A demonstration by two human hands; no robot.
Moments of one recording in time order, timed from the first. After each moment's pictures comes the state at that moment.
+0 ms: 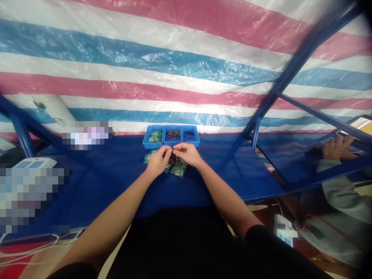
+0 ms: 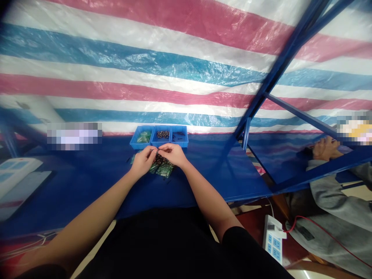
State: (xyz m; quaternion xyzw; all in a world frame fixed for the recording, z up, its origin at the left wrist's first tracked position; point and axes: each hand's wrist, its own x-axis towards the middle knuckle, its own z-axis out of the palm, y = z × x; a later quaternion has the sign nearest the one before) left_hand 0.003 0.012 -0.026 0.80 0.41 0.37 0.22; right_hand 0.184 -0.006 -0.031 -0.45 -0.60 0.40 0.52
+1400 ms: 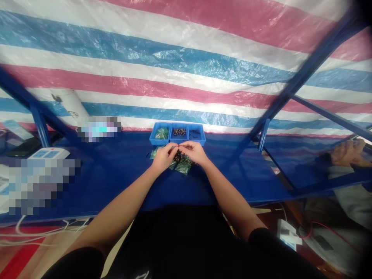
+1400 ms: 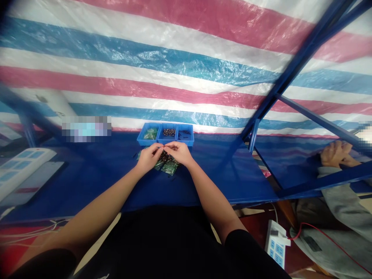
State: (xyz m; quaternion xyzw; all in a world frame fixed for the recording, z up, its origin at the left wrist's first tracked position) left_hand 0.004 0.014 -0.030 0.81 0.39 0.39 0.18; right_hand 0.183 -0.012 -0.020 -0.44 -0.60 0.41 0.52
